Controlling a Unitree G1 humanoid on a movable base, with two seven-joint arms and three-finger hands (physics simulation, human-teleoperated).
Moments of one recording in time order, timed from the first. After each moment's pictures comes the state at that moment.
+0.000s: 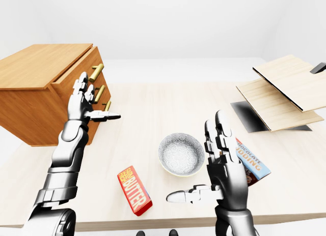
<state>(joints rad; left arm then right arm) -0.54 0.19 0.14 0.22 -0.07 0.09 0.02 0.50 0.03 -0.03 -0.85 0.16 0.02 0.19</state>
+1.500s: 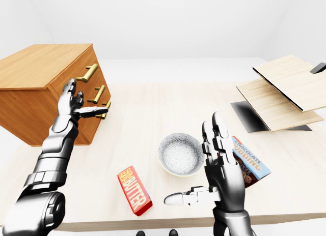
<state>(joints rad) -0.69 0.32 0.20 0.59 -0.16 0.09 0.04 0.52 0.01 0.01 -0.84 0.16 -0.01 0.17</state>
